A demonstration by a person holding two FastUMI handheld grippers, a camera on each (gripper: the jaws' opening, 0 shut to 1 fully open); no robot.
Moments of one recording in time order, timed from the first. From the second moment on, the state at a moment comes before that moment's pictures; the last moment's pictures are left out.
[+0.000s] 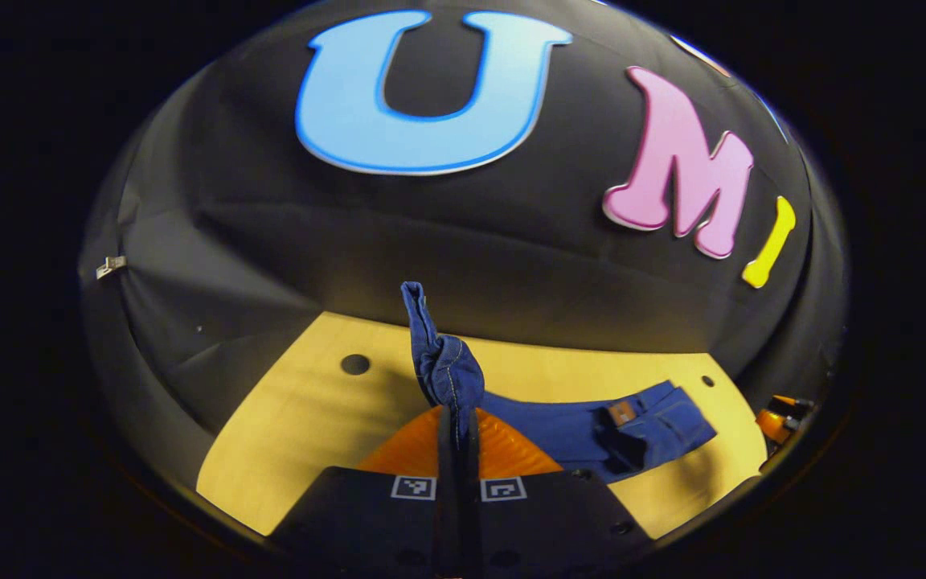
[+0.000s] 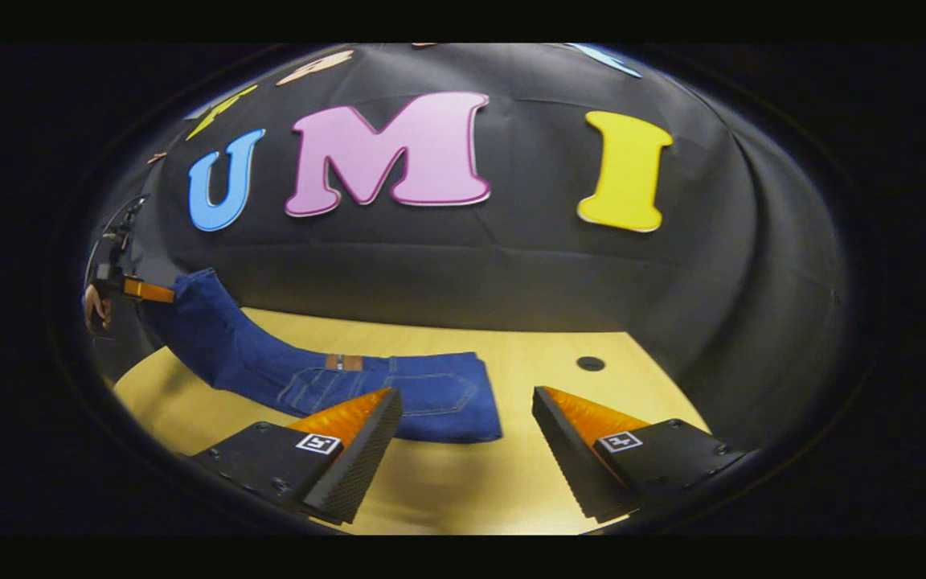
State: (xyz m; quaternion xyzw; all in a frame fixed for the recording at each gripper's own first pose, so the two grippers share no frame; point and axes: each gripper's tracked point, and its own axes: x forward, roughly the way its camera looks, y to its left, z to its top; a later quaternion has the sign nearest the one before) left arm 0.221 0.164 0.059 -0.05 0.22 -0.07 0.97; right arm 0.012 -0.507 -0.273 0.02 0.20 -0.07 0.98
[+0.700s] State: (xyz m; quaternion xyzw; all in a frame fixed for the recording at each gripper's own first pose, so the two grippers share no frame) left arm 0.205 -0.201 0.062 -0.05 0.25 -0.26 0.93; right arm -0.098 -0.625 -0.223 0.07 0.20 -0.16 0.96
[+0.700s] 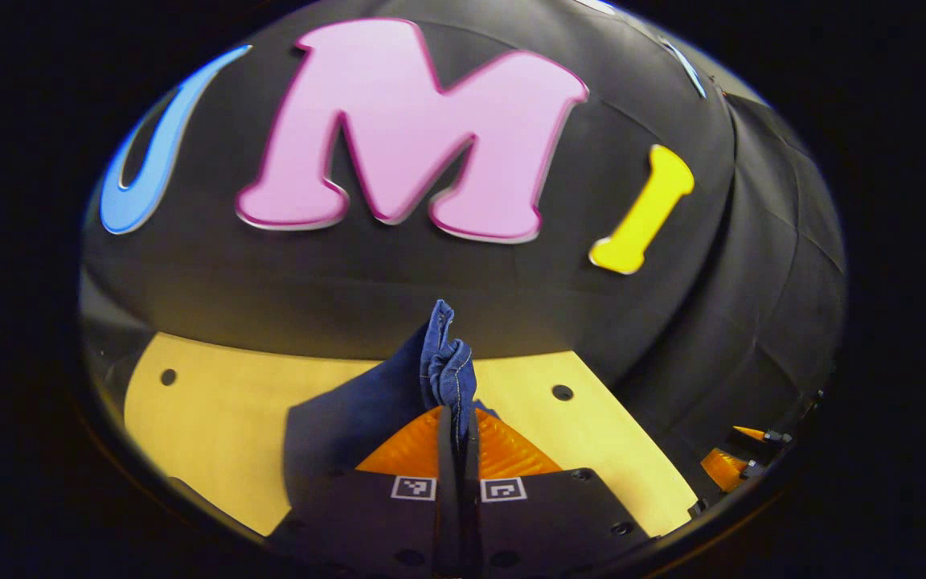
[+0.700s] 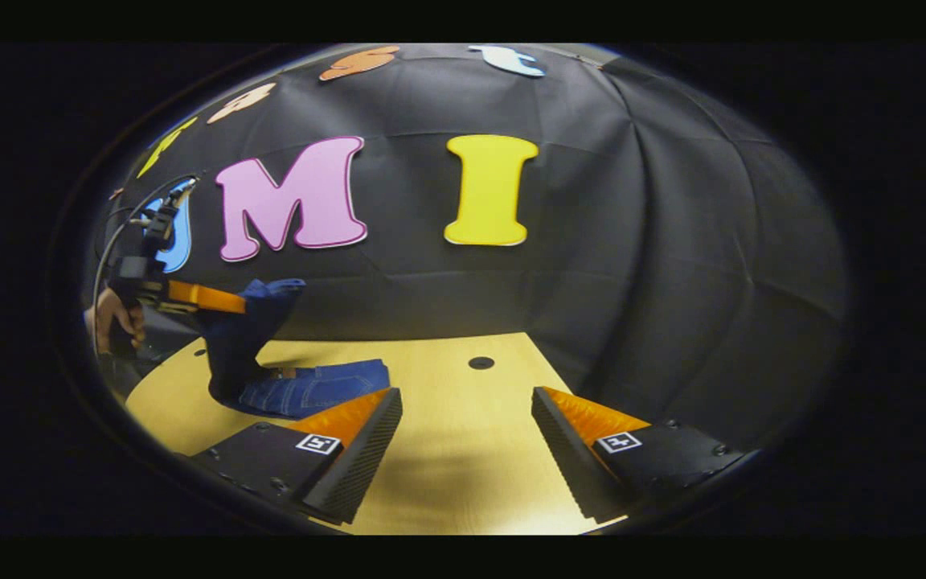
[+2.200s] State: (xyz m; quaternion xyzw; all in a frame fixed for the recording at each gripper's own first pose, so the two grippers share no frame) left arm -0.068 -0.019 0.214 -0.02 0.02 -0.17 0.99; right arm -0.221 -0.491 -0.072 0.03 0.07 -0.10 0.99
